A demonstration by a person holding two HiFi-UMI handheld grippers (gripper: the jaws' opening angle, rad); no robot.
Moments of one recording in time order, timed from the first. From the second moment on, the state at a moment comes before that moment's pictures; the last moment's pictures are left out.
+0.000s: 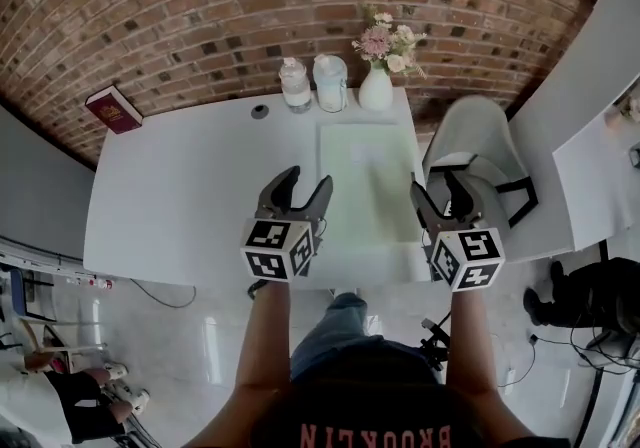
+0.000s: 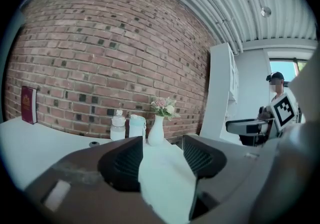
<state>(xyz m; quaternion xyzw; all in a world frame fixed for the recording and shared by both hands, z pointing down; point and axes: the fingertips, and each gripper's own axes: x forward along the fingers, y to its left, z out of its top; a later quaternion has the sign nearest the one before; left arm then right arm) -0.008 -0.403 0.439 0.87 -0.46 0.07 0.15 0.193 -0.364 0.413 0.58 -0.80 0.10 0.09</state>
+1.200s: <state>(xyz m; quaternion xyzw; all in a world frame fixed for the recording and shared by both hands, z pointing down) 0.002 -0.427 0.600 0.79 -0.44 0.15 0.41 0.213 -0.403 0.598 0.51 -0.75 0.37 0.19</state>
